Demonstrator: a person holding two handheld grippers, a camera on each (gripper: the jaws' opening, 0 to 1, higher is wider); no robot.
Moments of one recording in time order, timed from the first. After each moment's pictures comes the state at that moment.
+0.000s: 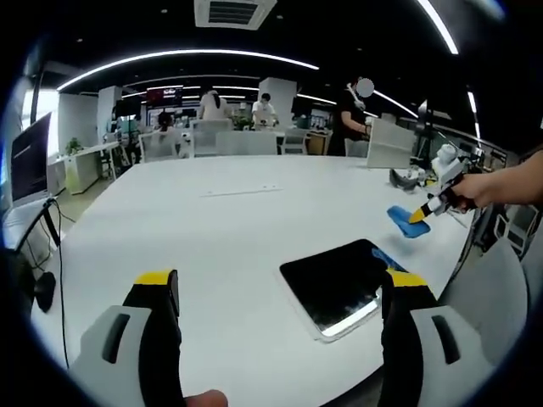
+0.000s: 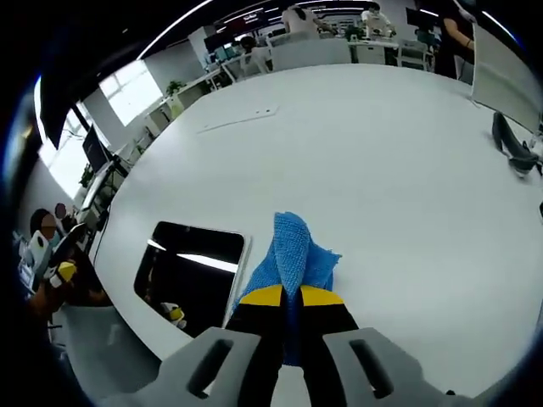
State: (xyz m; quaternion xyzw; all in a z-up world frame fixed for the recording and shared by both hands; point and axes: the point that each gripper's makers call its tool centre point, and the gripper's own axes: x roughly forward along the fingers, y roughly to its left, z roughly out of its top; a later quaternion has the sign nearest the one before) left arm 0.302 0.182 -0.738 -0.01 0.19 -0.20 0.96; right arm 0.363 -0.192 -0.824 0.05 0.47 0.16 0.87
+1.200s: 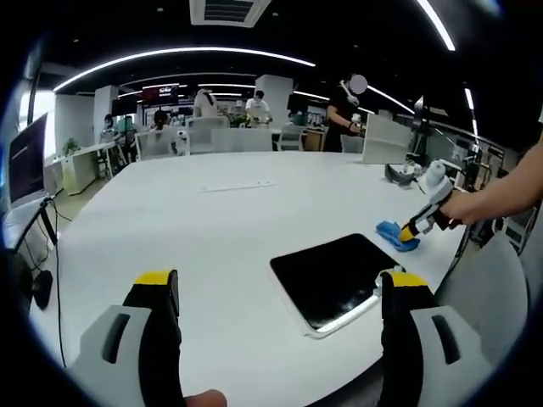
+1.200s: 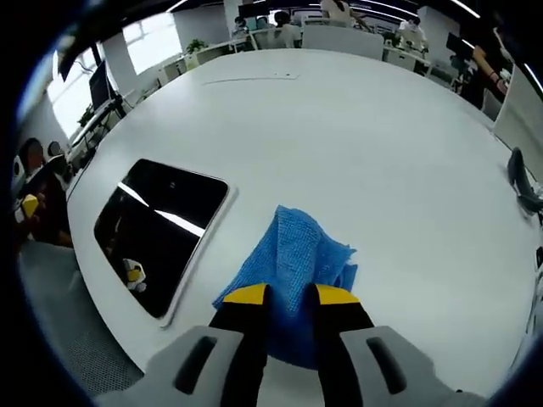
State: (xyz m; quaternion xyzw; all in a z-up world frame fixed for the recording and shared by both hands) left arm 0.297 0.169 -0.742 0.00 0.19 -0.21 0.96; right arm 0.356 -0.195 -0.875 -0.08 0.48 0.18 0.86
